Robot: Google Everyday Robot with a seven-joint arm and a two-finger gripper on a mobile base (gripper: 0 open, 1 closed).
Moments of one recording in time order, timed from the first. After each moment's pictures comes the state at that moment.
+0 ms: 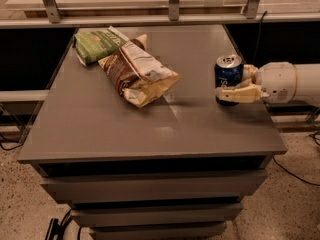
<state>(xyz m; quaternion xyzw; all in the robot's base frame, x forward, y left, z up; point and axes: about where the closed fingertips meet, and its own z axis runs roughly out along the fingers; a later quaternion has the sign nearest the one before) 0.555 -0.167 0.891 -0.49 0.59 0.38 0.52</state>
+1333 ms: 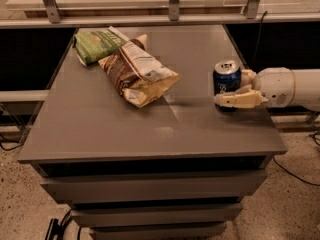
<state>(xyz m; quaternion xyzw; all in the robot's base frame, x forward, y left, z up) 0.550 -0.166 0.879 -0.49 0.58 0.41 0.51</state>
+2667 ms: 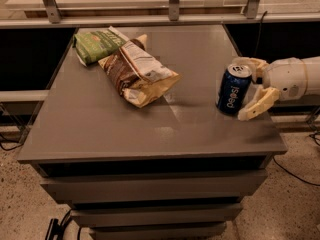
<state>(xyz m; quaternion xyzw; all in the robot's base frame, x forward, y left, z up) 0.546 -0.183 0.886 -0.53 0.61 0.37 0.46</state>
